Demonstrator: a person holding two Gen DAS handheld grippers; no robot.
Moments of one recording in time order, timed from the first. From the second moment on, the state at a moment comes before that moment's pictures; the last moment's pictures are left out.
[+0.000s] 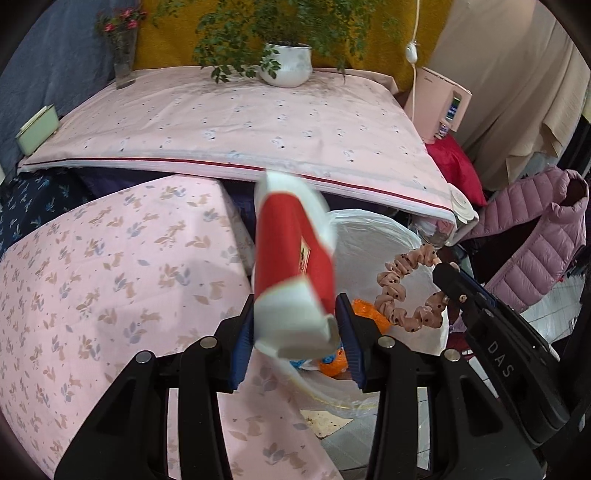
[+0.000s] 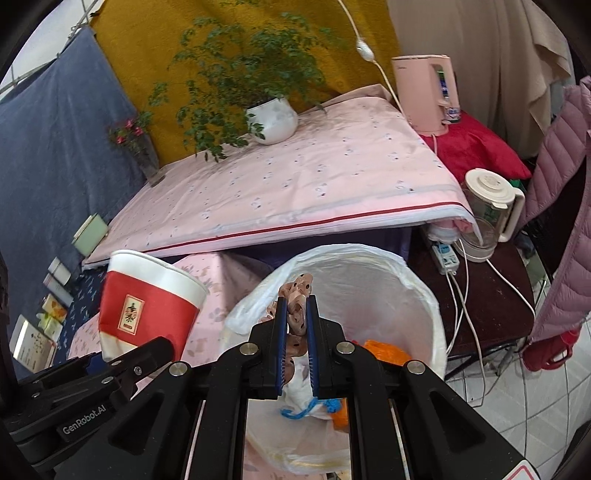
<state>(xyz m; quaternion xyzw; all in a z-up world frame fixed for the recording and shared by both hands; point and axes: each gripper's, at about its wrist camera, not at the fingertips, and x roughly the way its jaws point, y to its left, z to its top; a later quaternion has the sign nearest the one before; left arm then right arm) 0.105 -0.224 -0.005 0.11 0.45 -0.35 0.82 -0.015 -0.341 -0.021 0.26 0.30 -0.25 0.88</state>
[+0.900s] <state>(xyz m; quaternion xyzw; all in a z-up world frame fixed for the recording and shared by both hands) 0.113 -0.210 -0.015 0.10 0.45 -0.32 0.83 -0.003 -0.336 -0.032 0.25 0.32 -0.23 0.88</state>
